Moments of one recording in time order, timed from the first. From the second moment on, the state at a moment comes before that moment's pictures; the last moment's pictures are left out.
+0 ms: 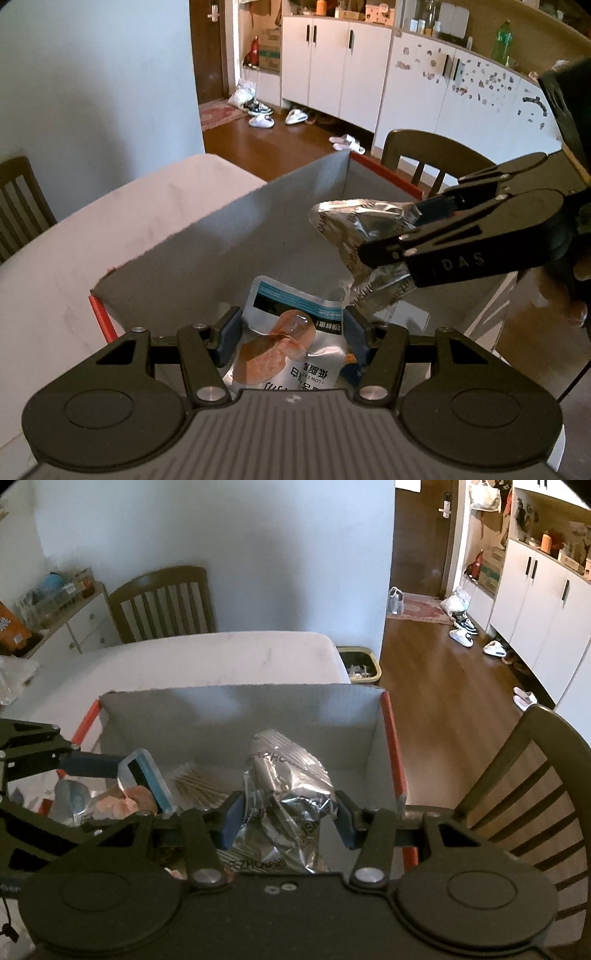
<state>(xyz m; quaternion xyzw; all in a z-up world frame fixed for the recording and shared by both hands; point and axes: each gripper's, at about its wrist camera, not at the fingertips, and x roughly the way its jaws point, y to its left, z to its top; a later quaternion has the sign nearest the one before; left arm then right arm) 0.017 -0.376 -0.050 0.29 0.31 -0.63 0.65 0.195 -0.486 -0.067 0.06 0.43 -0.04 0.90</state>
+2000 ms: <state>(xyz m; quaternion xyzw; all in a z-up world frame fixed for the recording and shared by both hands) 0.033 -0.372 -0.052 0.31 0.38 -0.62 0.62 0.204 -0.470 -0.055 0.06 0.45 -0.03 0.89</state>
